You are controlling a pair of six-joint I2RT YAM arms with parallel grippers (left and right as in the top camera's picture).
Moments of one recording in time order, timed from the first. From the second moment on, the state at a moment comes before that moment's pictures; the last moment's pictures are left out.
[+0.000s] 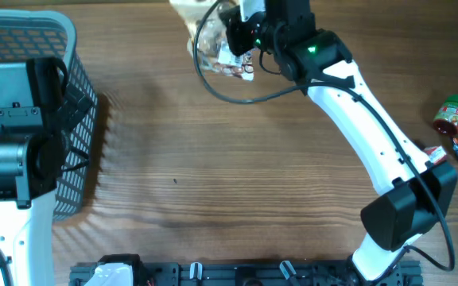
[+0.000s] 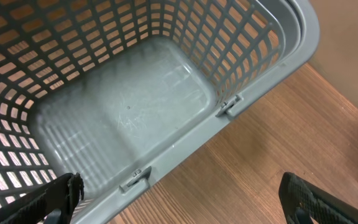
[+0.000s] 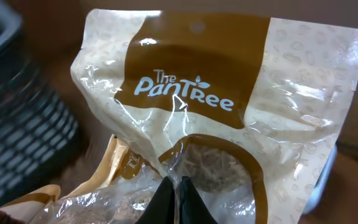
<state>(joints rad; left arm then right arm) 0.01 1.23 1.65 -1.35 -0.47 -0.72 0.47 1.87 1.81 -0.44 -0.28 -0.04</state>
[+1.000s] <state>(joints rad) 0.01 1.23 1.65 -1.34 -0.47 -0.72 0.26 1.87 1.31 -0.25 -0.08 0.52</state>
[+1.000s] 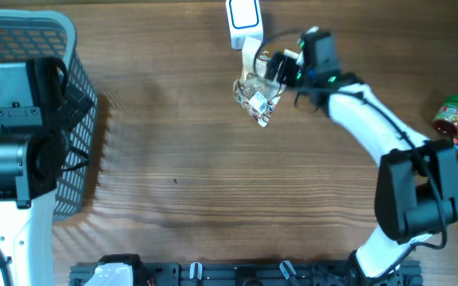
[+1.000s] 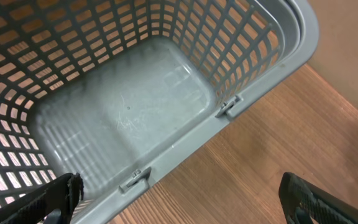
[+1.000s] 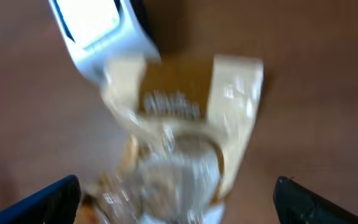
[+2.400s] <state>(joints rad) 0.01 1.23 1.65 -1.35 -0.47 -0.72 0.28 2.34 1.69 -0.30 -0.15 0.34</state>
